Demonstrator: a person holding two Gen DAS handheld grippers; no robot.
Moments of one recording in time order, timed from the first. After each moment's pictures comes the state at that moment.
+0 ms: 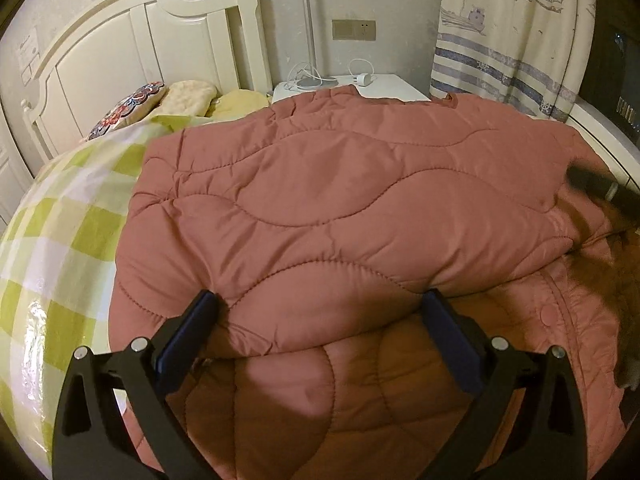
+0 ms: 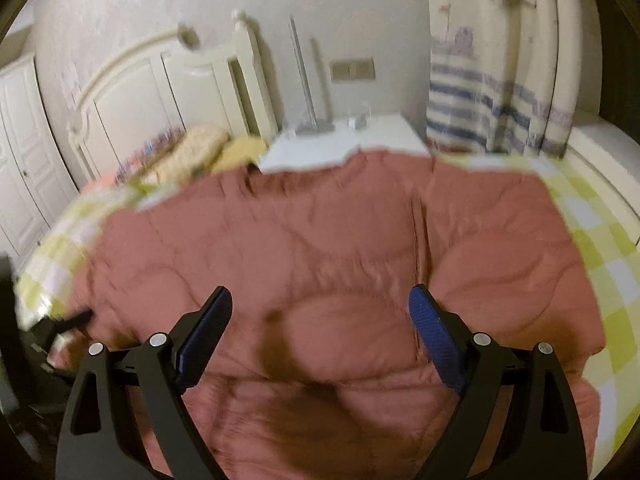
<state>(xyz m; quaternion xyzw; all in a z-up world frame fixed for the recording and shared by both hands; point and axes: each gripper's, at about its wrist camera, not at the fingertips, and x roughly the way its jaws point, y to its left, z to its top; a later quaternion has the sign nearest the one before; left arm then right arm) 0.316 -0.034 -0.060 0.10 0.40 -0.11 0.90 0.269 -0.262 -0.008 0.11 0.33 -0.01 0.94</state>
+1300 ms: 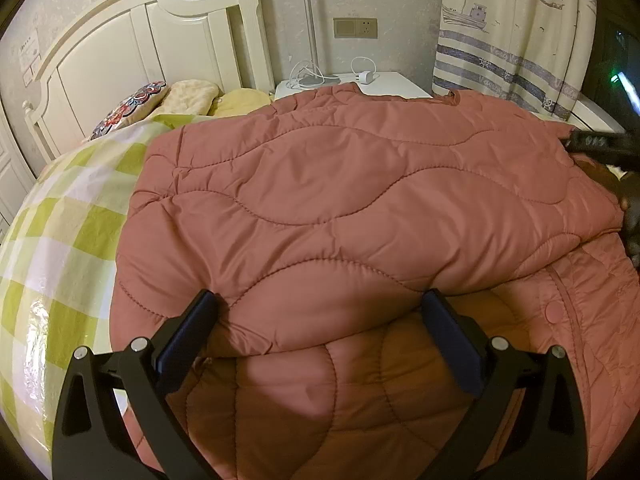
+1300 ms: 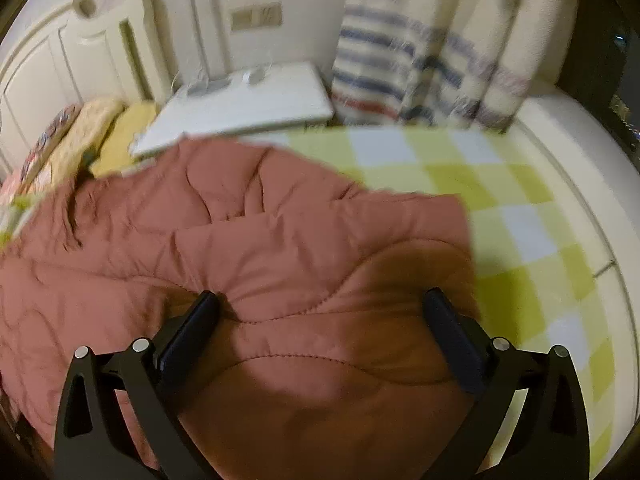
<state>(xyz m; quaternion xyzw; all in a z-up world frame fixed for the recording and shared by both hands) 0.317 -0.034 -0.058 0.10 0.40 -0.11 0.90 0.350 -0.392 -0.034 0.09 0.43 -0.16 0.88</state>
